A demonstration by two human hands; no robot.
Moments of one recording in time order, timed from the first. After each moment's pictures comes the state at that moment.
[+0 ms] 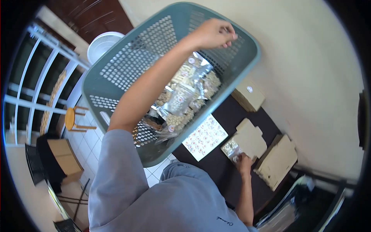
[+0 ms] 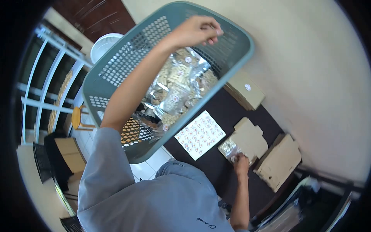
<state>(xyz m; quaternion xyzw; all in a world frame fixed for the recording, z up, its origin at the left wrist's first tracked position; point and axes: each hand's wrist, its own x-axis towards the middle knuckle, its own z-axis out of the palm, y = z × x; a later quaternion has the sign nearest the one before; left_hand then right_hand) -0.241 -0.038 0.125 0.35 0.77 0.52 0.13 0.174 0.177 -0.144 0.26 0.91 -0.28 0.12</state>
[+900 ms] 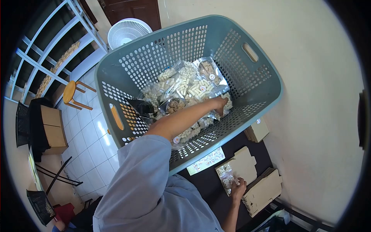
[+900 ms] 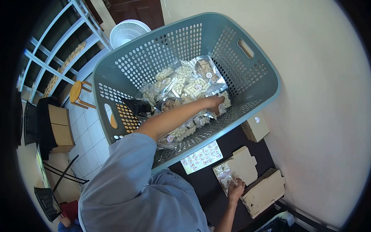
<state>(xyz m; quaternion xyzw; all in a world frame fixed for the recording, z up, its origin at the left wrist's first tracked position) -0.237 -0.026 -0.137 0.29 0.89 0.19 0.31 0.181 0.194 -0.140 0.28 0.94 -0.21 0.00</state>
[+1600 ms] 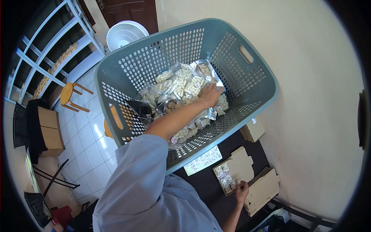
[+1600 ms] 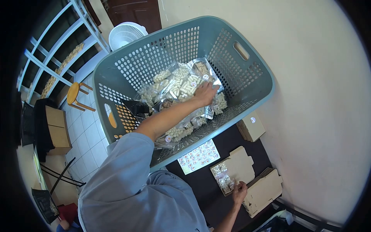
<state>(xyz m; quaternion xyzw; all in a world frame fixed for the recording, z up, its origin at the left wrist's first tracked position) -0.236 -0.048 -0.122 0.22 0.95 0.20 0.04 0.209 0.238 -0.145 0.31 0.91 -0.28 0.00</state>
